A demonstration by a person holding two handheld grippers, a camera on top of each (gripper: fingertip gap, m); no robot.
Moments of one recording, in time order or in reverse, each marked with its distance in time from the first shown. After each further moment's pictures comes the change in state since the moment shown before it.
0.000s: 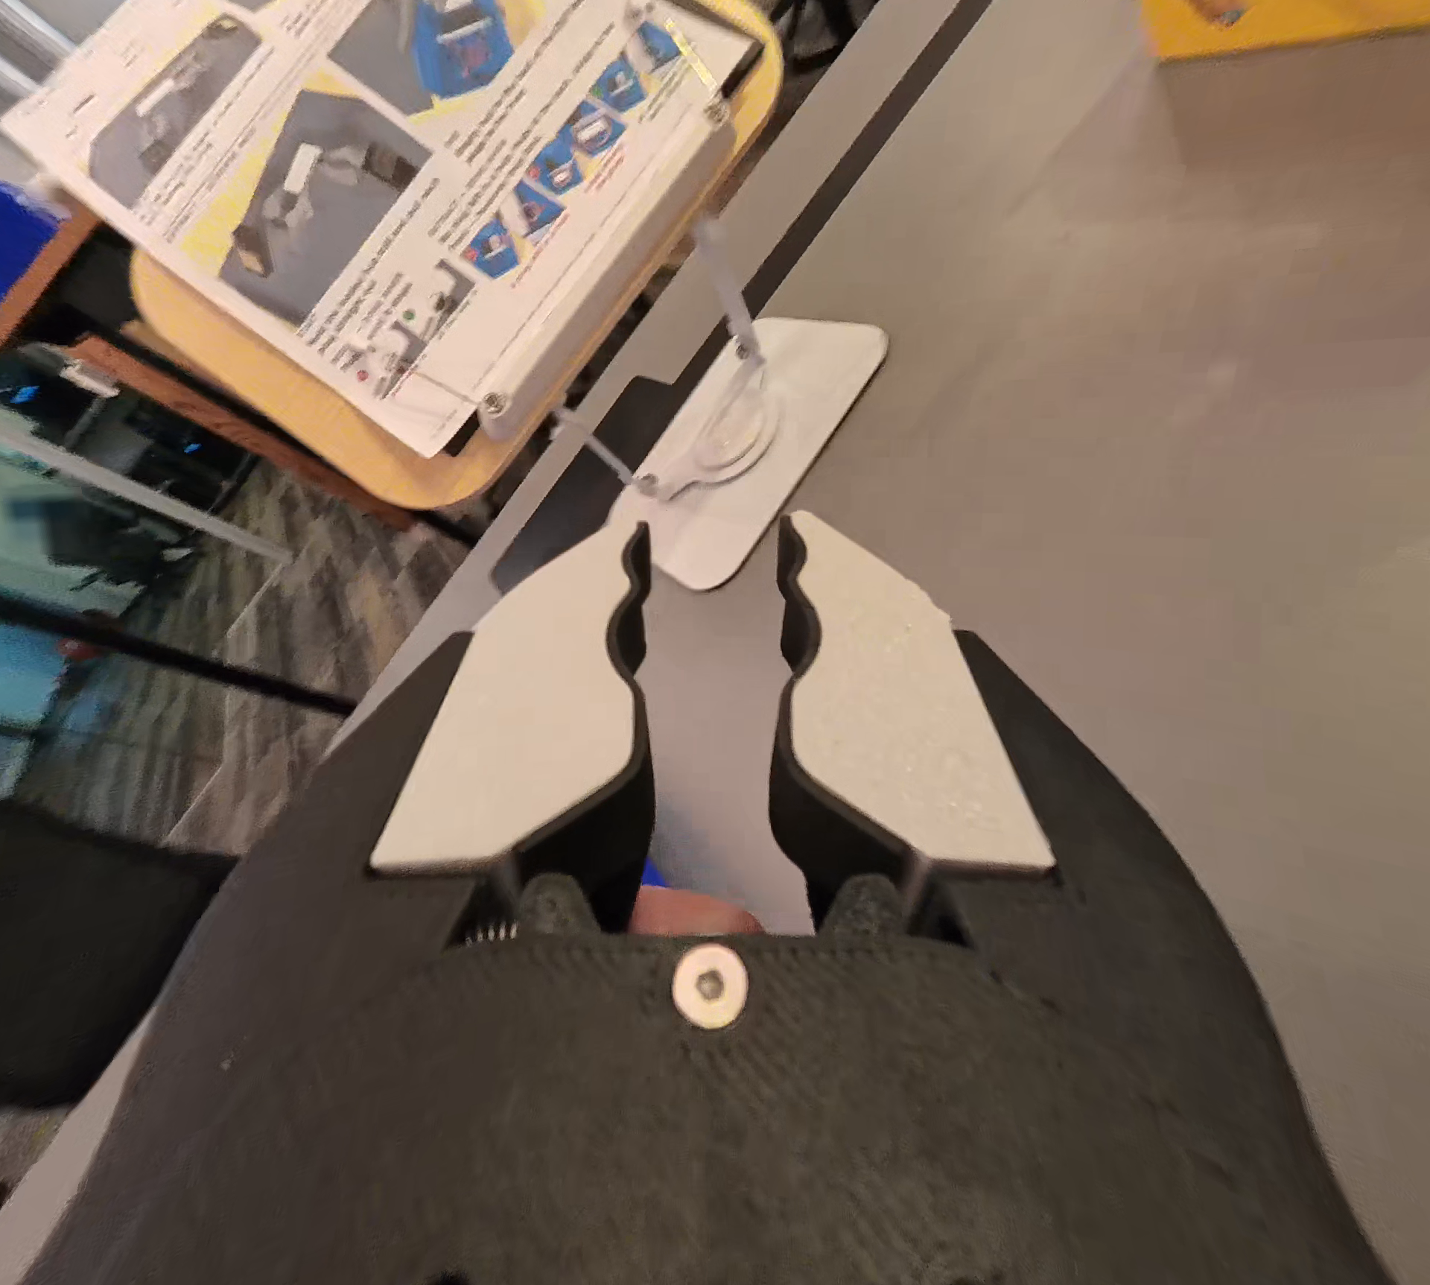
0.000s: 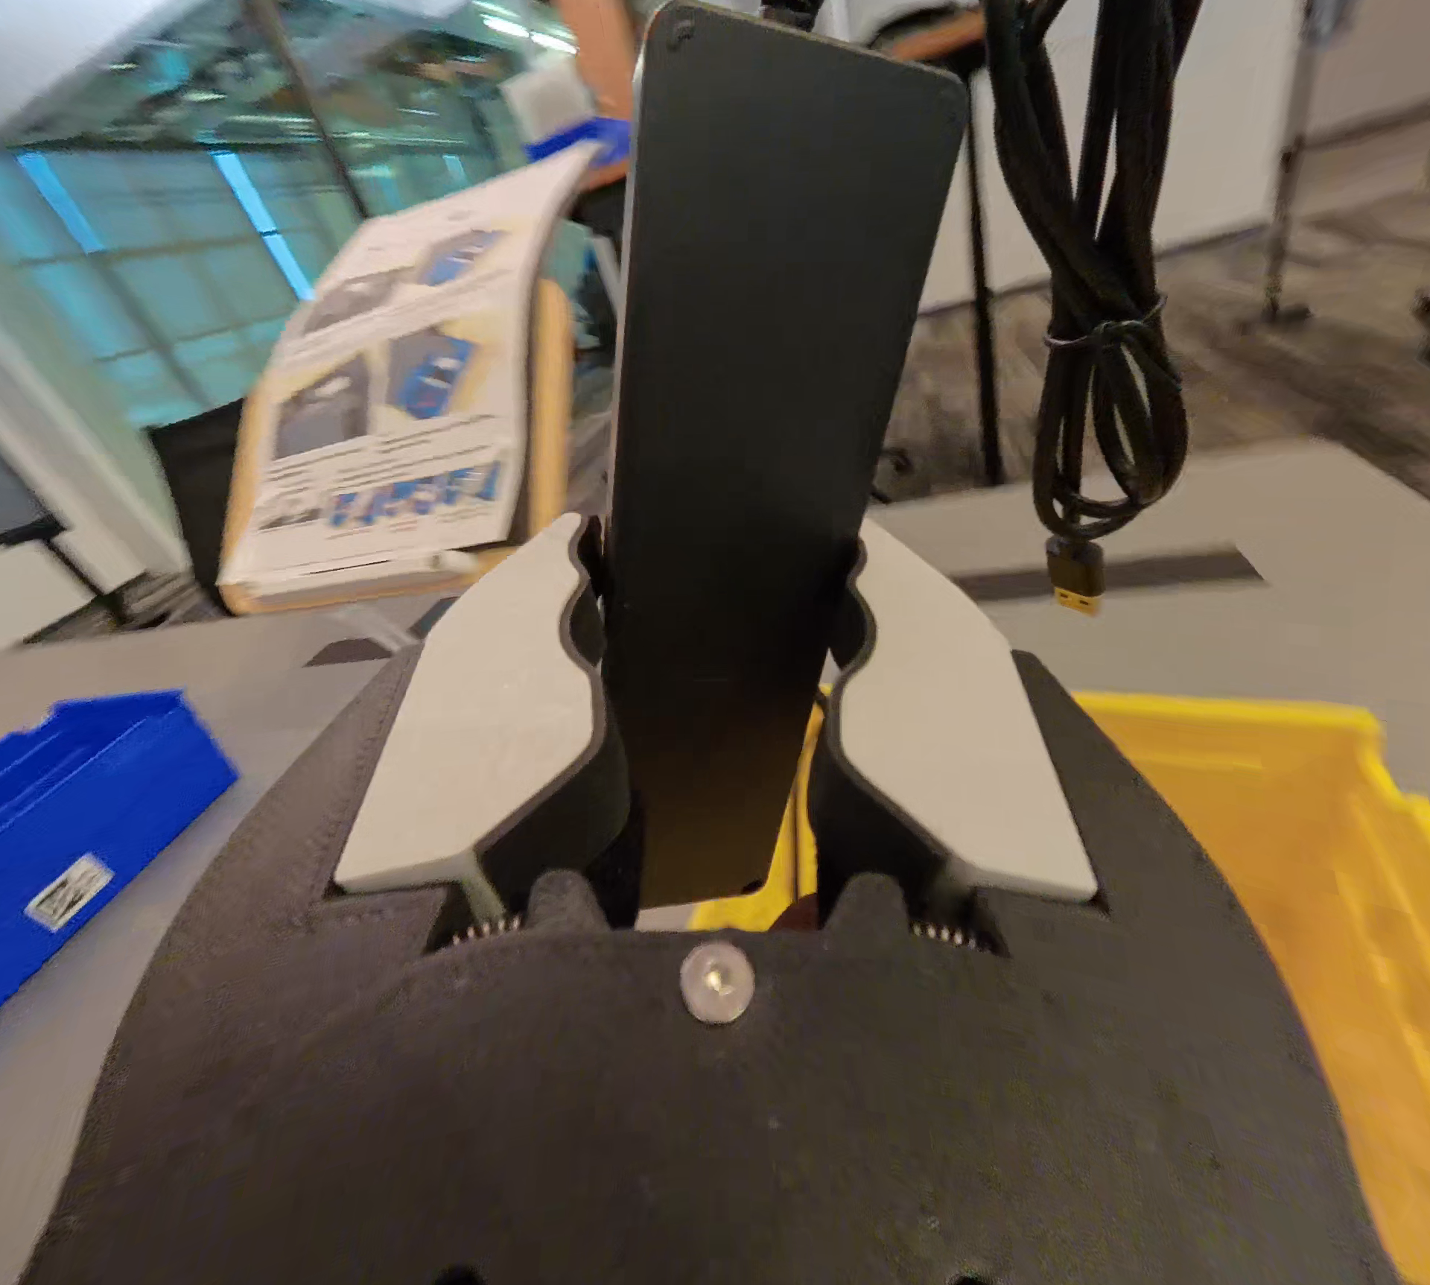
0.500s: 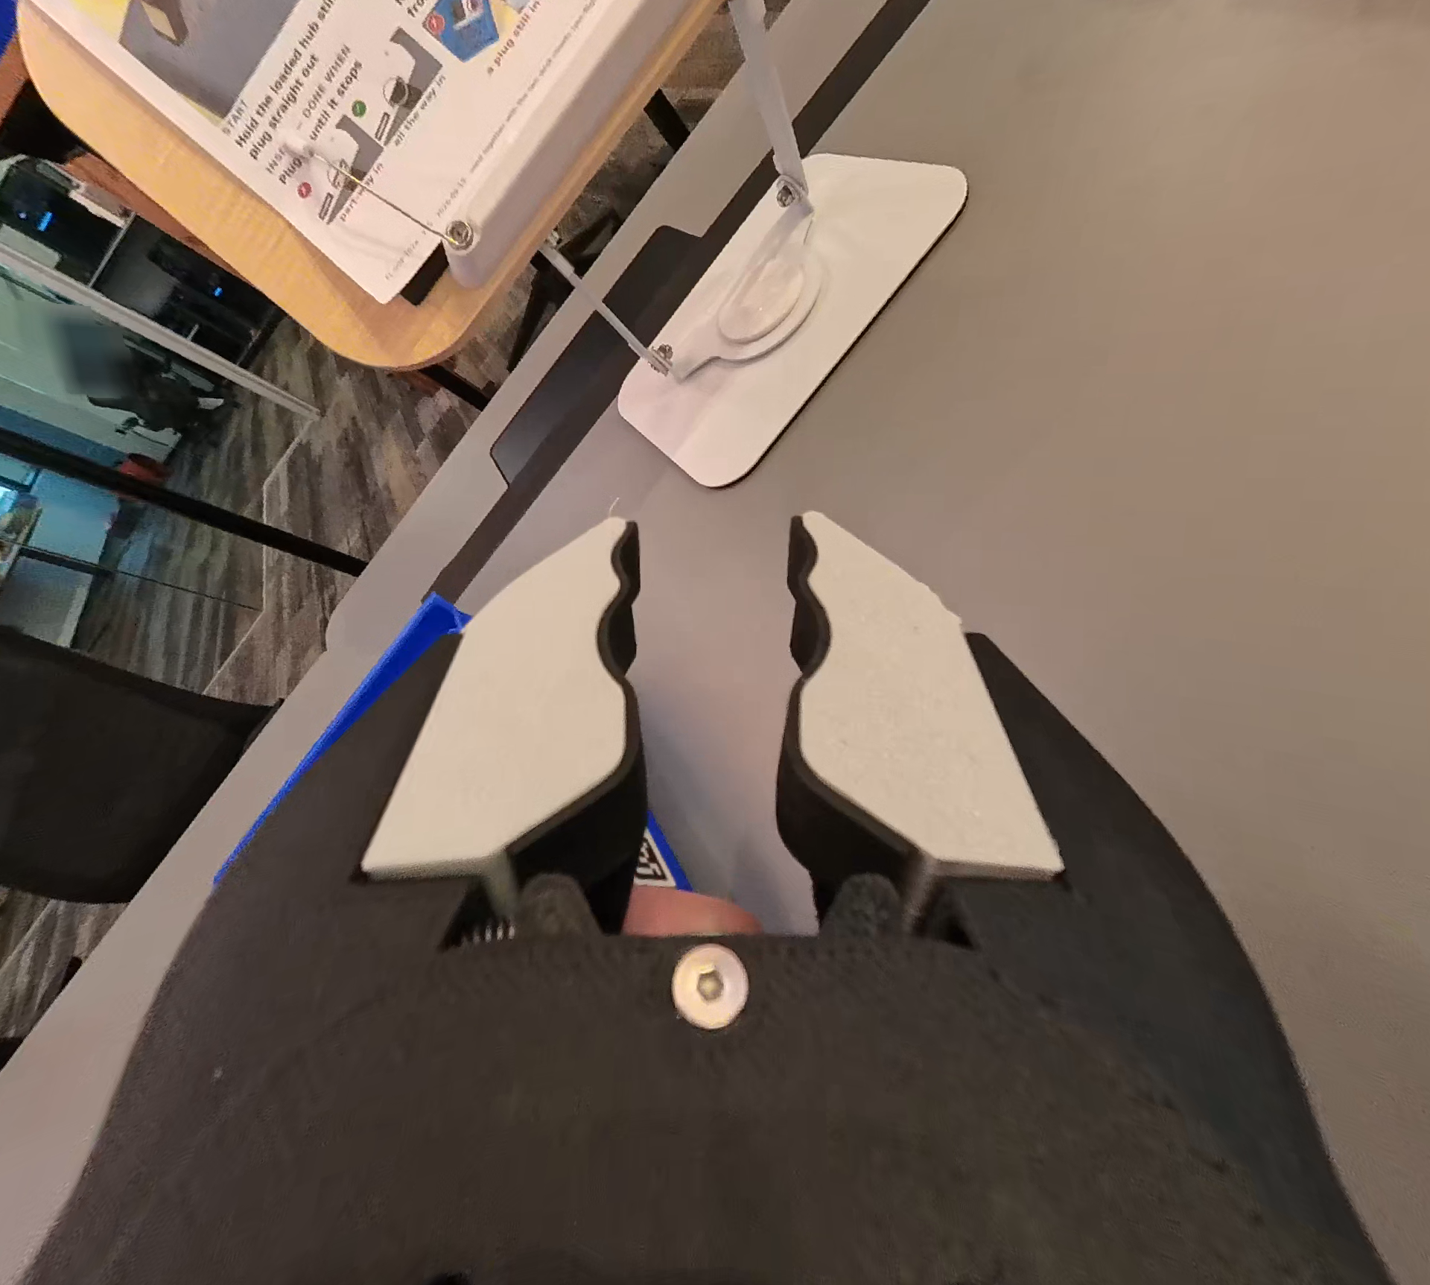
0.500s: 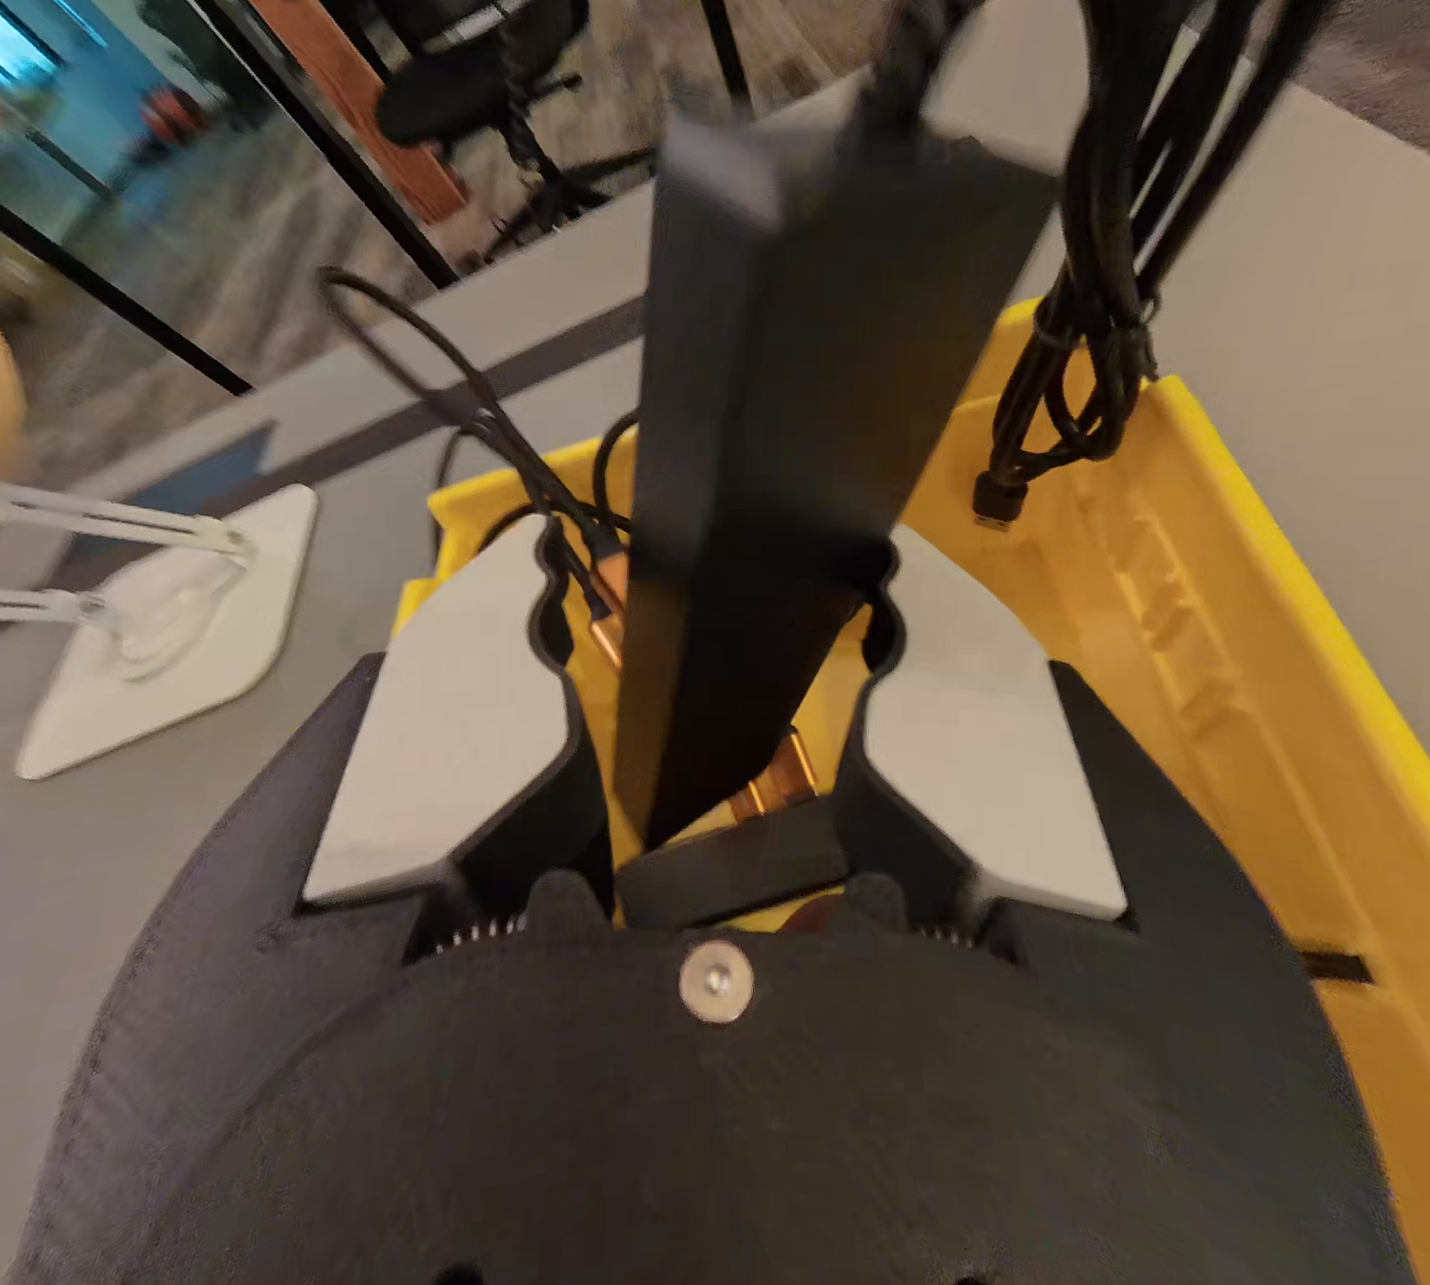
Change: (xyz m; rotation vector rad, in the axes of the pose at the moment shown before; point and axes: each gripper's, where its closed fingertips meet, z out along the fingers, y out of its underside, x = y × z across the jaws) left arm 0.004 0.045 0.026 -0.184 -0.076 -0.040; right arm 0.113 0.110 0.008 -0.369 0.389 0.155
